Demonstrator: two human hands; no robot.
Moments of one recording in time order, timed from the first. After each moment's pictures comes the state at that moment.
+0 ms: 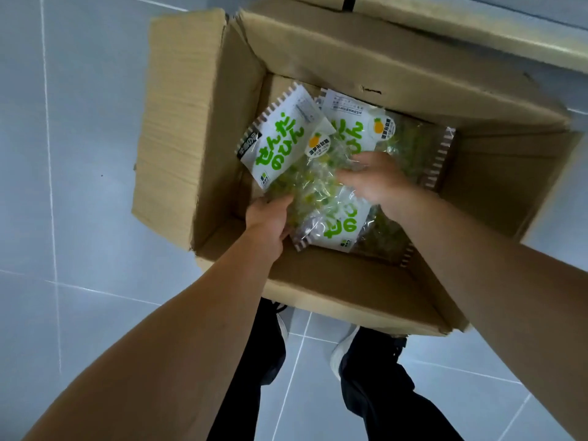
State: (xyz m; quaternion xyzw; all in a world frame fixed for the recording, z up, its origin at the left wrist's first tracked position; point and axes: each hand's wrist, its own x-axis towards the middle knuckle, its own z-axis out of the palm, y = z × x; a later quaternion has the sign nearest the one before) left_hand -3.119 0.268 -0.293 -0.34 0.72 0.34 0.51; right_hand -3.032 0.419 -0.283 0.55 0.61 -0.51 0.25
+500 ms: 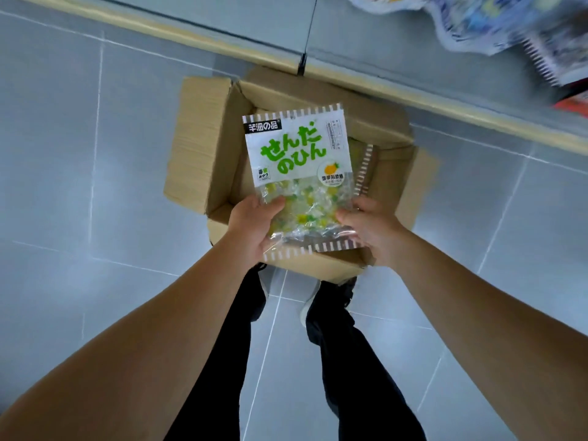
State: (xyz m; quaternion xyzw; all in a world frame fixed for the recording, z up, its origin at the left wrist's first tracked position) left_hand -3.092 0.268 -0.095 -0.25 0.70 0.38 0.56; right_hand -2.949 0.401 -0.075 0.62 0.43 -0.62 0.21
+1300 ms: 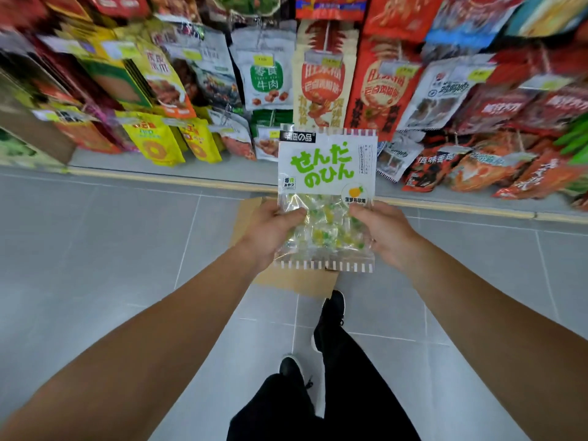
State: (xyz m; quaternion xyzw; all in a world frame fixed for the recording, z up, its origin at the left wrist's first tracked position) left_hand -2.999 0.155 0.392 0.13 0.69 0.49 0.51; right_hand -2.827 0.271 0.413 0.57 0.50 -0.65 -0.10
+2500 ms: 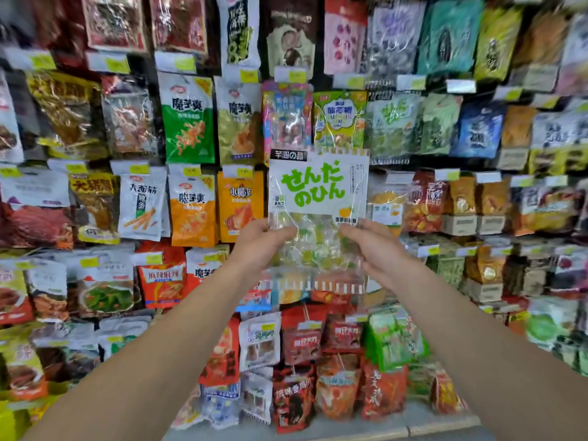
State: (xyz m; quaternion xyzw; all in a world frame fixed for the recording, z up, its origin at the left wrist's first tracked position) left_hand -2.657 0.393 0.825 0.47 0.55 0.61 0.32; right_hand -2.460 0.439 0.847 0.40 0.60 -0.53 -0.45
